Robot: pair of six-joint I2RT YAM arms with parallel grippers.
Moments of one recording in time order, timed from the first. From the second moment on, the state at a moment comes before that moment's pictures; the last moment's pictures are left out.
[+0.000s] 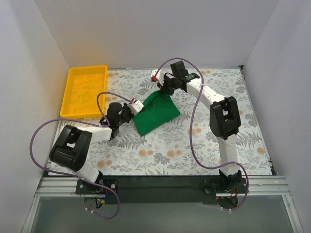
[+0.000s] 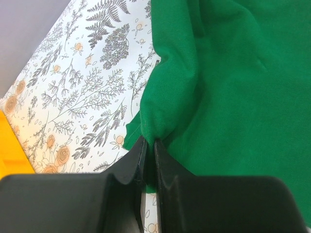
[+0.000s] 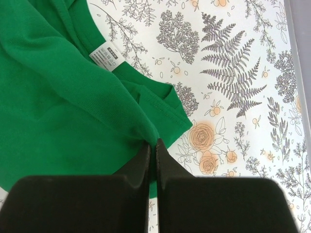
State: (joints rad) left arm -0.37 1.56 0.58 0.60 0.20 0.57; right arm 0.48 2.14 1.84 -0.50 -0.52 -0.80
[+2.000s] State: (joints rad) left arm -0.25 1.98 1.13 0.13 0.49 -0.61; right arm 0.27 2.09 1.42 -0.40 -0.72 -0.21
